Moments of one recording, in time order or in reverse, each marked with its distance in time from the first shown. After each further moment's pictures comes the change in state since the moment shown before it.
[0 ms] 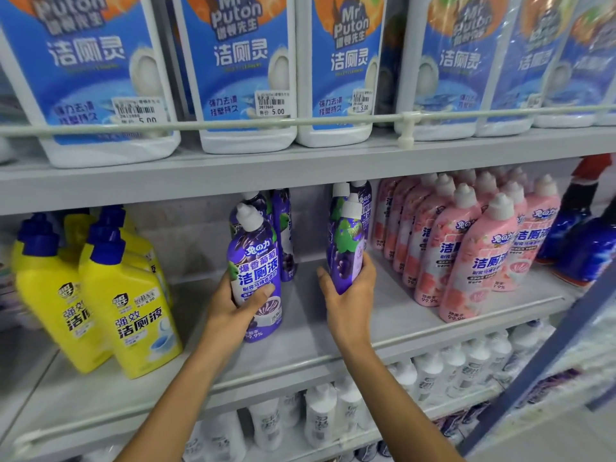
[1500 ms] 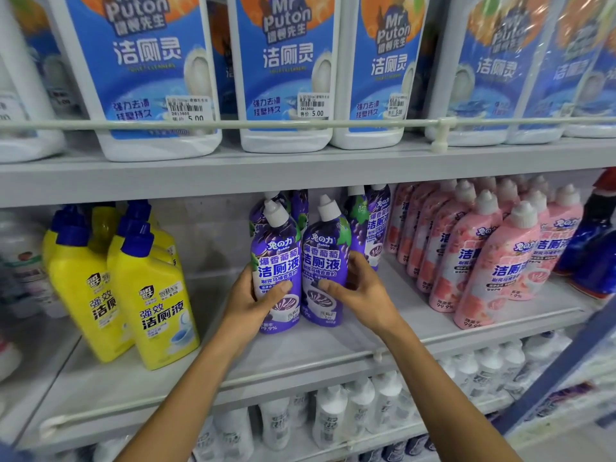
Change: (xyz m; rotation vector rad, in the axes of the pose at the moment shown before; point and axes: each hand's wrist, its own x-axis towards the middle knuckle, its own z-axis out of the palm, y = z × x) left_hand 0.012 -0.001 -0.007 -0.019 -0.086 -0.025; right_hand 0.032 0.002 -0.014 0.072 -0.549 0.089
